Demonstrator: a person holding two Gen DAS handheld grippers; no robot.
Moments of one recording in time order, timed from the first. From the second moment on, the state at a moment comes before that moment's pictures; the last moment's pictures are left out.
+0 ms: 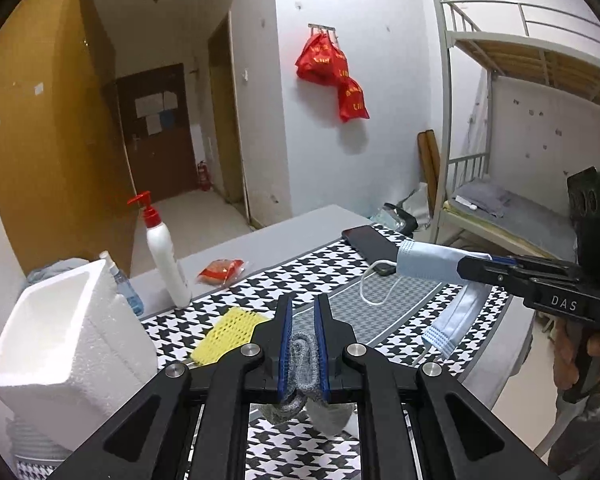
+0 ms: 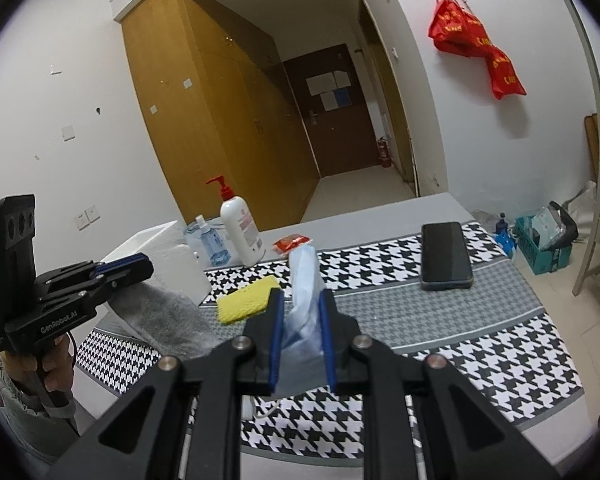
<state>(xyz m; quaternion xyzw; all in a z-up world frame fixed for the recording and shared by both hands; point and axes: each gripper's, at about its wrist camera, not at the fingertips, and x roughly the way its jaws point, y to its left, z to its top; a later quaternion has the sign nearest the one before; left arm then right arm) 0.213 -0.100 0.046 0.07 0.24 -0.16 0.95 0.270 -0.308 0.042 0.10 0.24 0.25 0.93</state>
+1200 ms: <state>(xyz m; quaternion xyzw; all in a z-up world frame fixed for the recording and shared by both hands) 0.152 0.037 0.056 0.02 0.21 -0.04 0.98 0.260 -0.165 0.070 0.03 0.22 0.35 0.91</state>
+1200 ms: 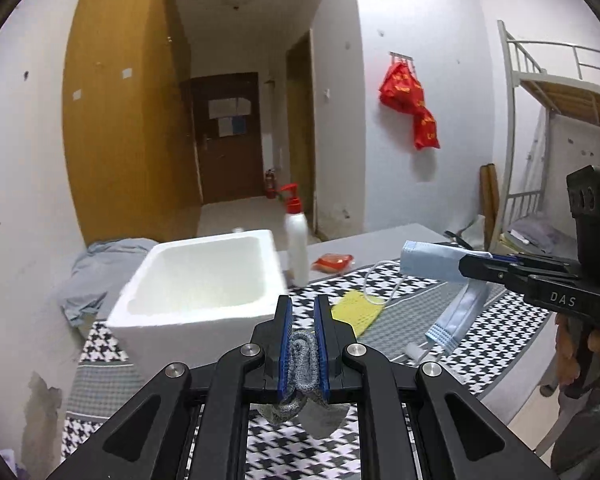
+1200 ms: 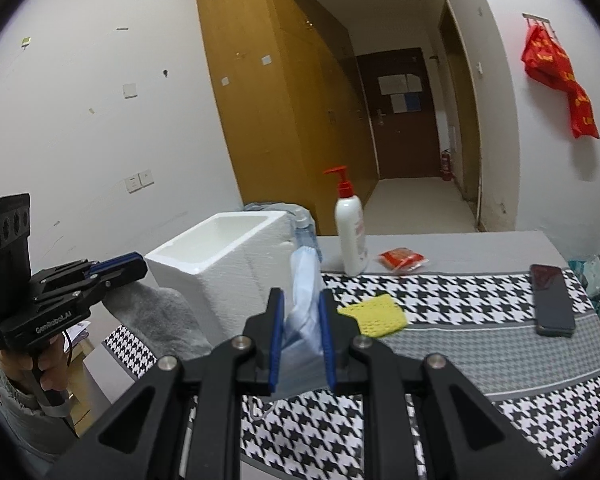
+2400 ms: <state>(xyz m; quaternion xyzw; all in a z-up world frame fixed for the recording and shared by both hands) 0.129 0.122 0.038 -0.02 0.22 0.04 0.98 0.259 -0.062 0.115 -0.03 0.20 0.41 0.89</state>
